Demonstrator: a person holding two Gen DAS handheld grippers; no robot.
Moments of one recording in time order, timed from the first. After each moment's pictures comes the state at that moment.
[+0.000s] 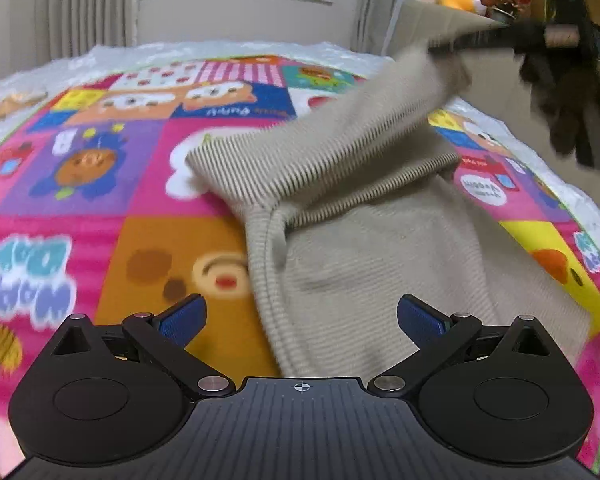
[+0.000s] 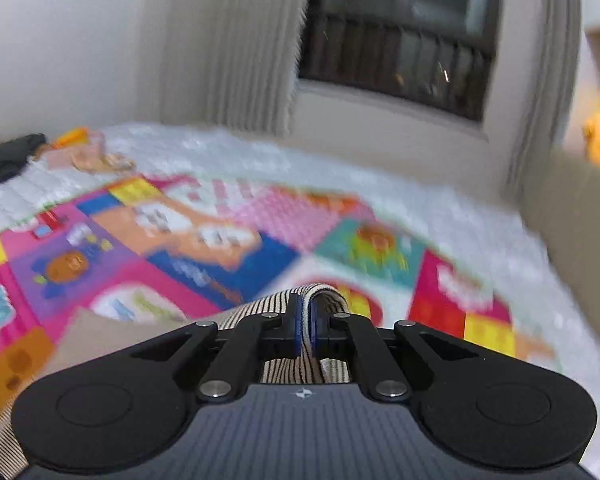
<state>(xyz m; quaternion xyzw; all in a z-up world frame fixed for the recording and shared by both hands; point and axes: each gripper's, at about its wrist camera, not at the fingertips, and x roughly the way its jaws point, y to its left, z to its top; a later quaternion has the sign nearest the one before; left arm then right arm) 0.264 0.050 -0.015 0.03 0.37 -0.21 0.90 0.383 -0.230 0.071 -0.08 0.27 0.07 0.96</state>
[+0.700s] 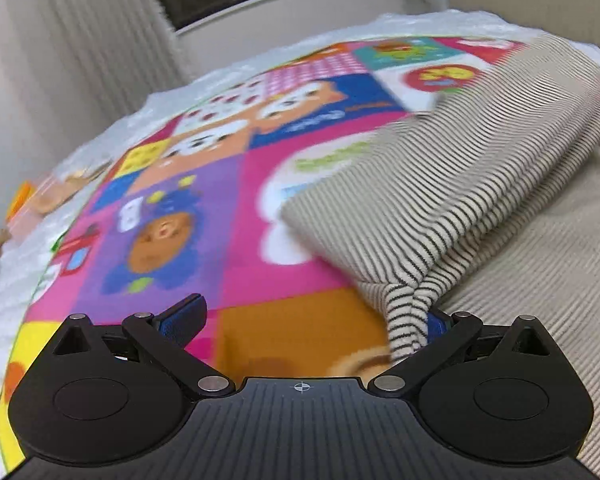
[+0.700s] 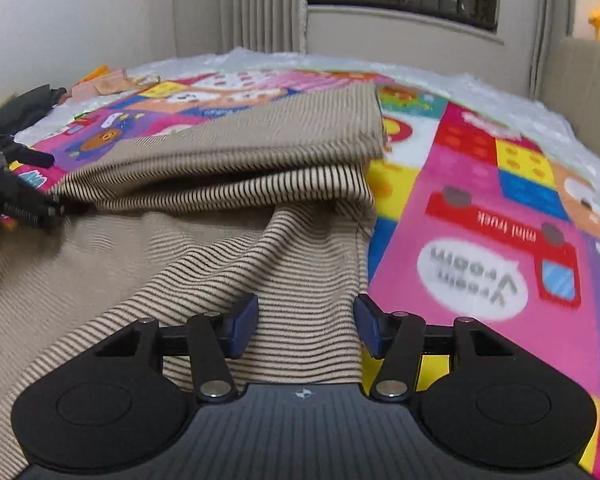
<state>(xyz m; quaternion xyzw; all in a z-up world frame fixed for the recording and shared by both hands) 0.355 0.046 -0.044 0.19 0.35 -0.07 0.91 0.277 -0.249 -0.053 -0.03 0.36 0.11 0.92</state>
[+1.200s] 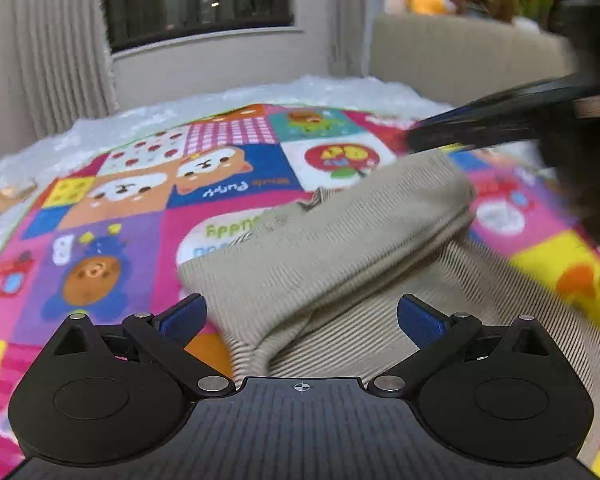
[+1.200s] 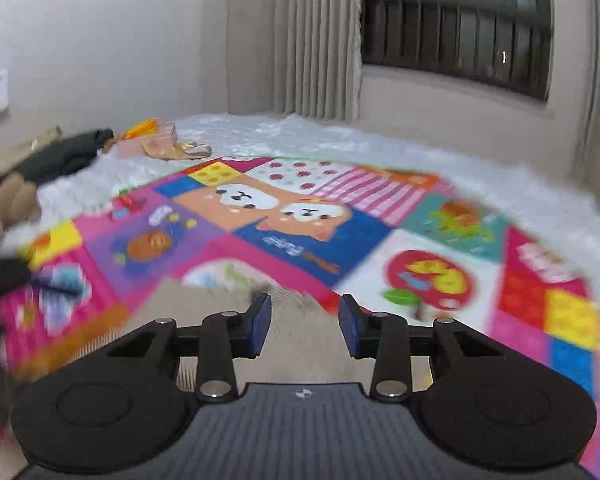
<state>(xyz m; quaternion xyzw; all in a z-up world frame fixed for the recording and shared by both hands) 0.308 0.039 0.020 0.07 0.32 -0.22 0.92 0.383 -0.176 0.043 -0.04 0.30 0.18 0.94</state>
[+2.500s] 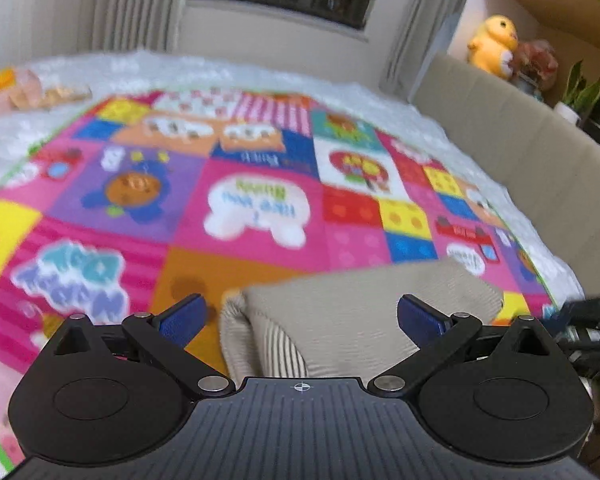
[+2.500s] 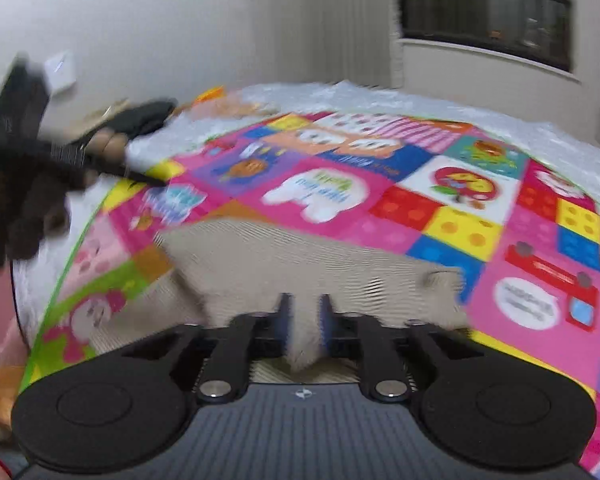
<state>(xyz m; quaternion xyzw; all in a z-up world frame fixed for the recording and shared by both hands) 0.240 0.087 0.053 -0.07 0.39 -0.18 0.90 0.171 -0.229 0.052 -0.01 0.32 0.24 0.92</state>
